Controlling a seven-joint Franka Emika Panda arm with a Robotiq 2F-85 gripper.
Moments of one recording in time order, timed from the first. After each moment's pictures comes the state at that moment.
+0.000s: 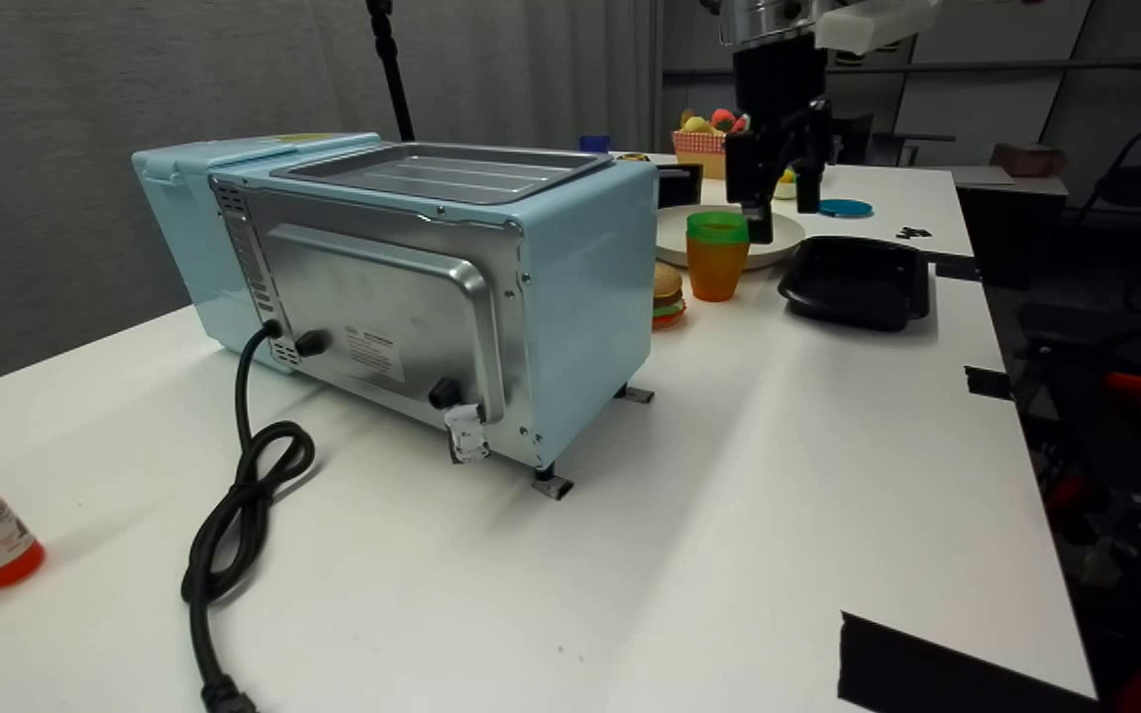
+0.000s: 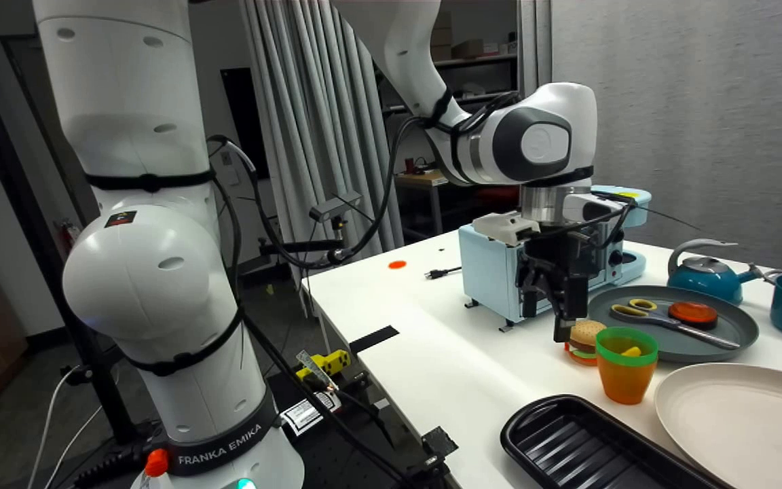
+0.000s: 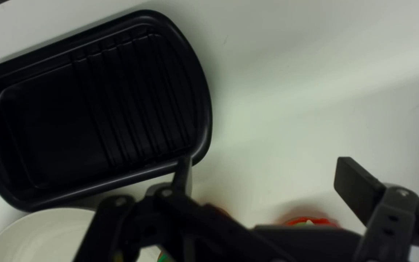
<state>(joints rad) -0.05 0.15 -0.10 -2.35 -0.09 2.34 0.25</state>
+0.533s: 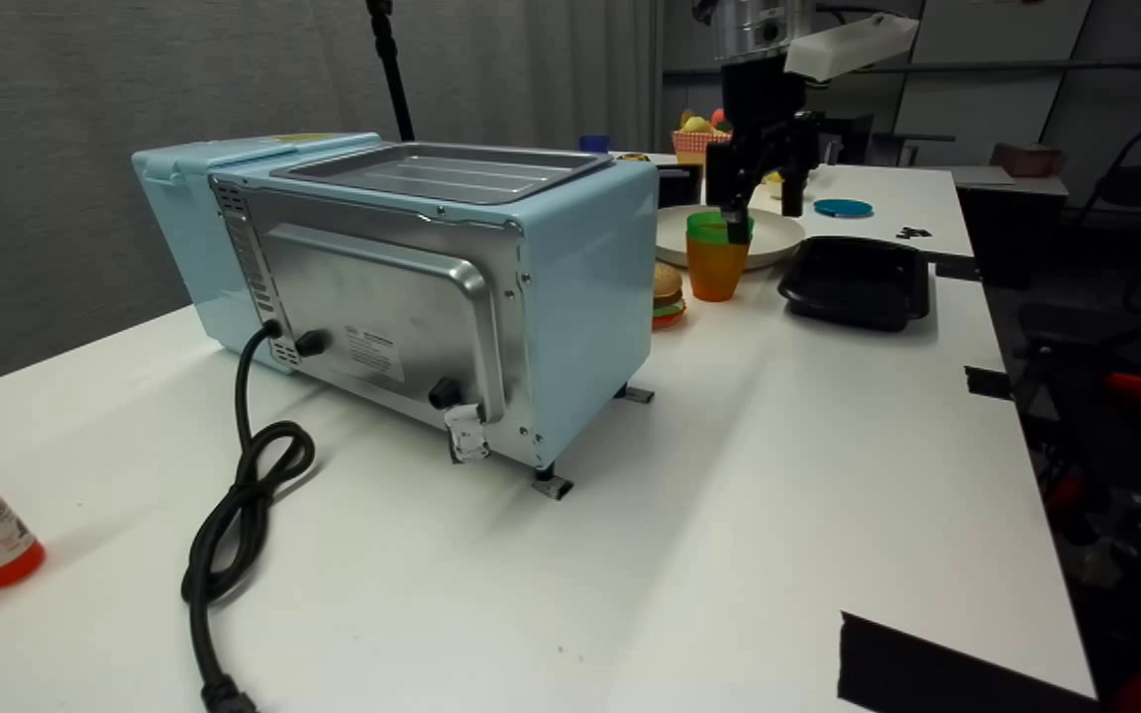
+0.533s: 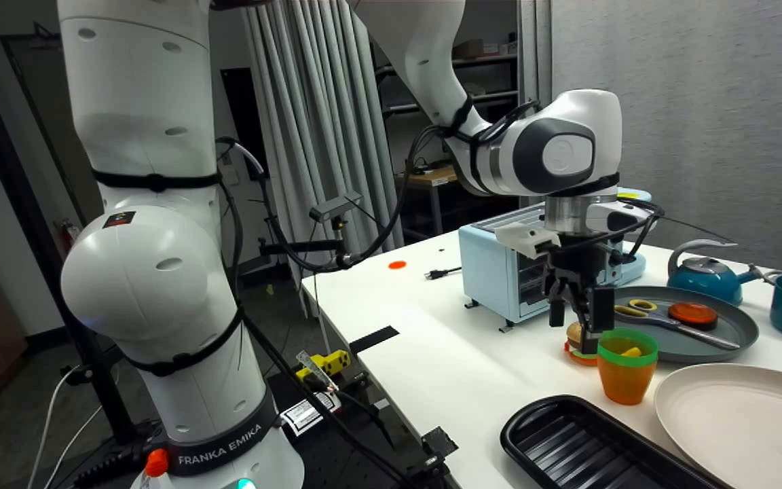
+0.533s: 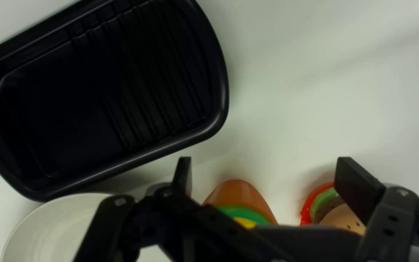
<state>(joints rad) -0.07 0.23 -0.14 -2.30 -0.09 2.41 0.30</state>
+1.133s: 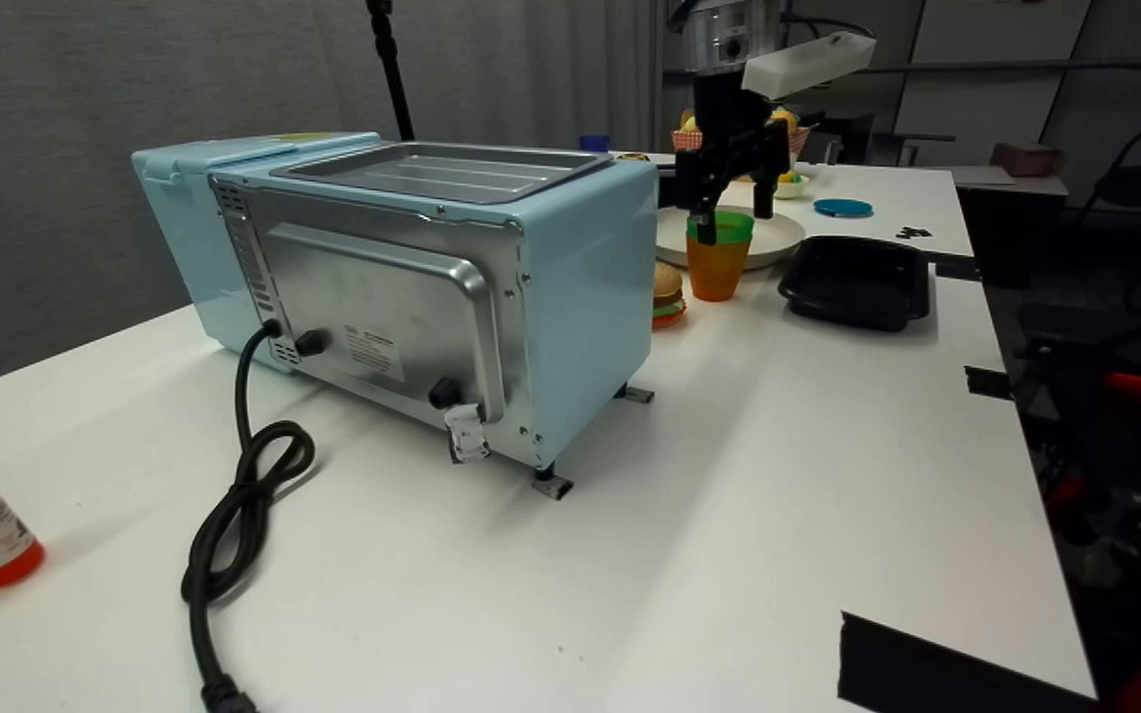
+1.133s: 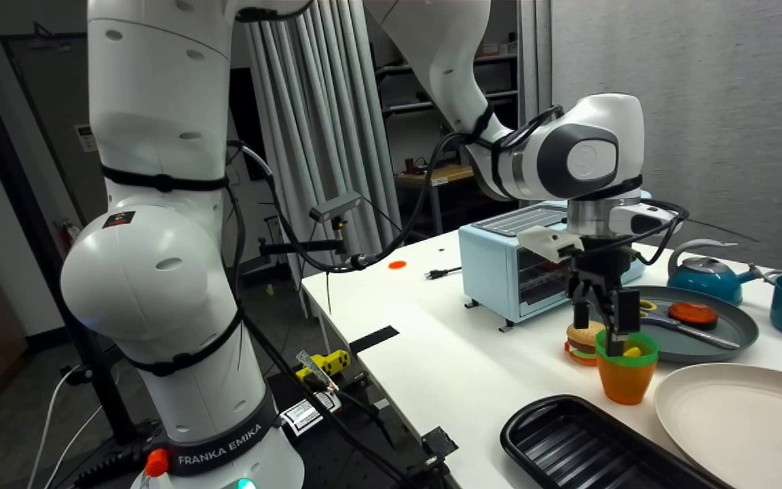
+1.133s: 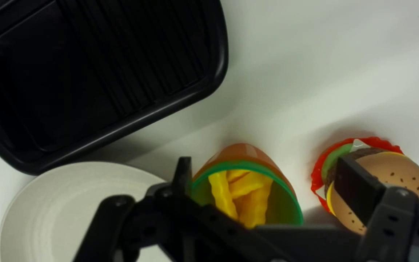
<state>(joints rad) -0.07 0.32 -0.15 -2.20 -0.09 2.42 0.34</state>
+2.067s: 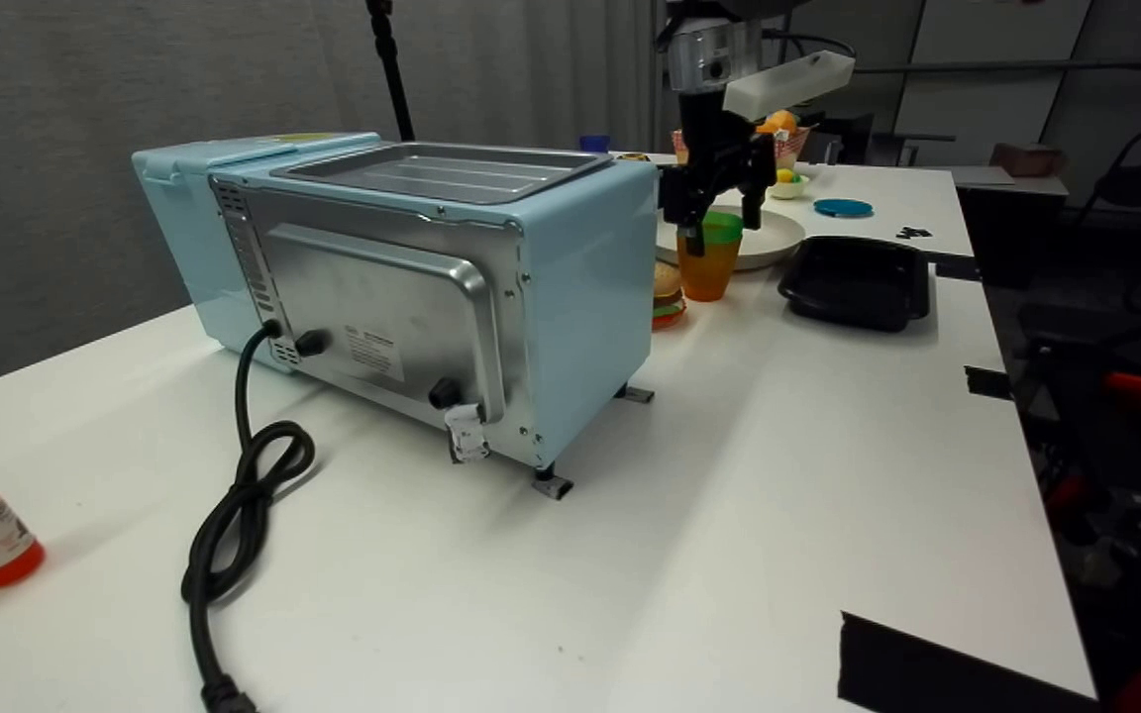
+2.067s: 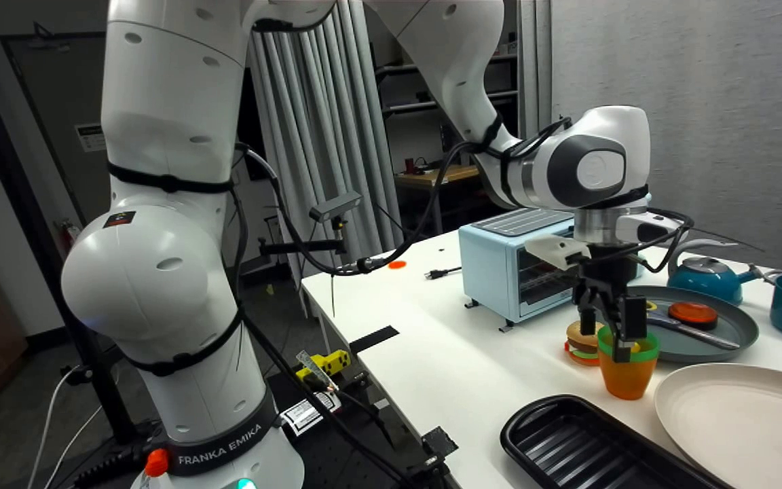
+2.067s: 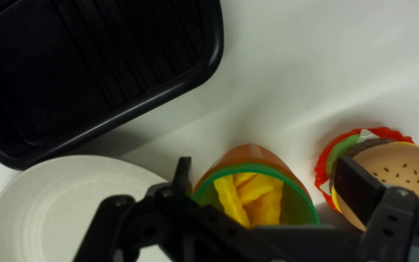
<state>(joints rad) -0.06 0.38 -0.15 -2.14 -0.09 2.42 0.35</state>
